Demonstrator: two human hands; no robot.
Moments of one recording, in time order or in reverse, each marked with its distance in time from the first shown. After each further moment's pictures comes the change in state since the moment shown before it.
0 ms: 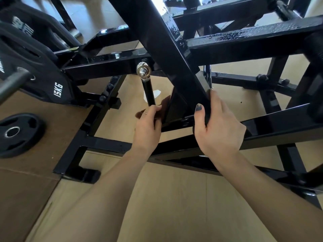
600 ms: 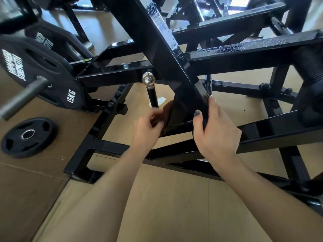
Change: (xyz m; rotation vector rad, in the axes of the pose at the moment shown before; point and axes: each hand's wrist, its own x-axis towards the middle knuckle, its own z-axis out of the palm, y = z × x) left_hand 0.001 0.017 -0.026 -0.124 -0.015 -0.042; right_hand 0.000 -0.004 -0.008 0.019 -0.047 -0.008
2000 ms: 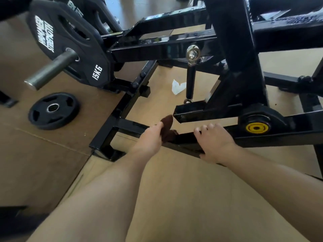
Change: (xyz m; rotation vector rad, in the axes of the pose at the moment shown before) left_hand -0.044 -0.121 -0.034 0.433 -0.272 -0.192; right_hand -0.033 -0.030 0.093 -0.861 -0.672 -0.732
